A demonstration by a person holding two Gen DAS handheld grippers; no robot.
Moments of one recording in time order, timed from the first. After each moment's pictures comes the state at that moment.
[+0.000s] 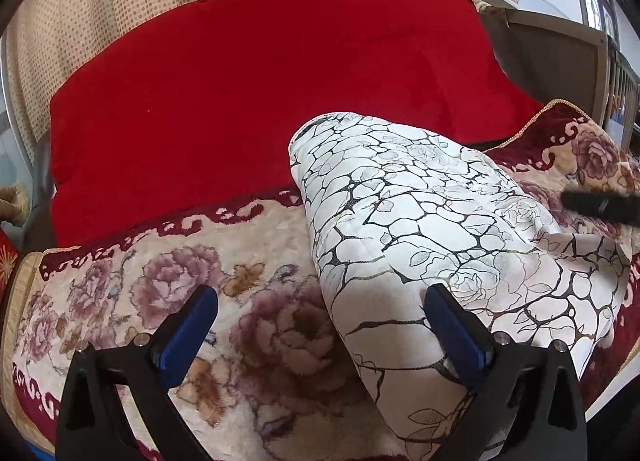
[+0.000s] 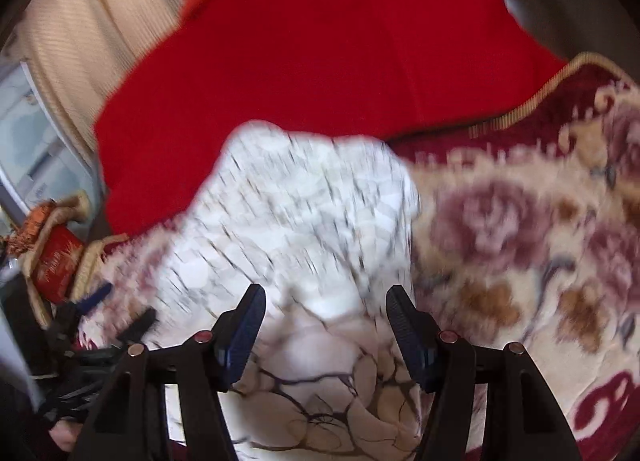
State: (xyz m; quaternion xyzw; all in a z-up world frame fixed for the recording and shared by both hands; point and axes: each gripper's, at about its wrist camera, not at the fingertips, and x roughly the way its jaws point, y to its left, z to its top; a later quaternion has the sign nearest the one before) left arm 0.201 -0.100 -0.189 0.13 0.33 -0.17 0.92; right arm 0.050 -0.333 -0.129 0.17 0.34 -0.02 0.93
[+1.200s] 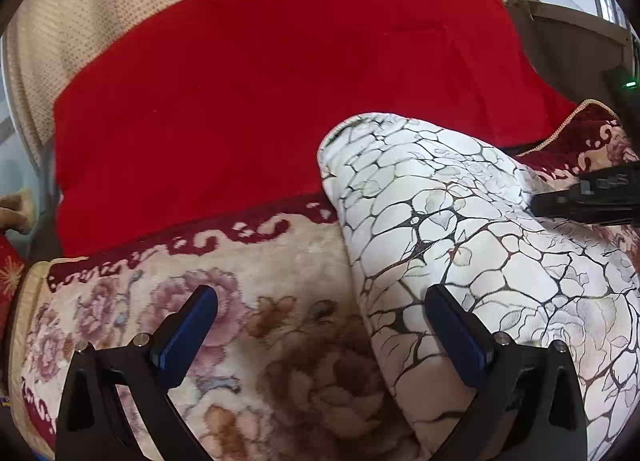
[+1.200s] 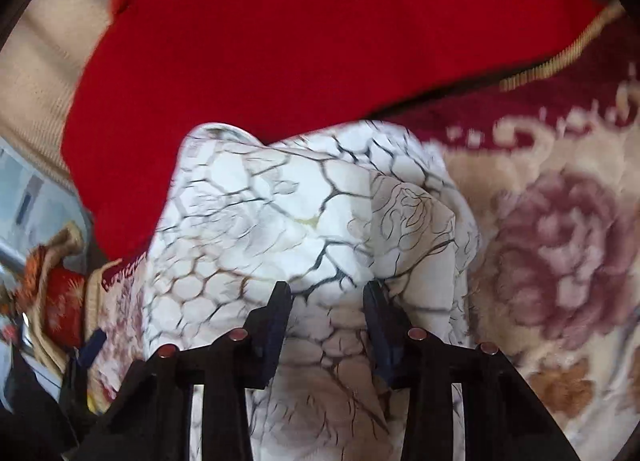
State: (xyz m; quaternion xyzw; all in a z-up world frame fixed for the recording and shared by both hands) left arm 0.260 -0.095 -0.196 0.15 0.33 -0.13 0.92; right arm 0.172 -0.355 -0.171 0.24 0.43 -0.02 0.87
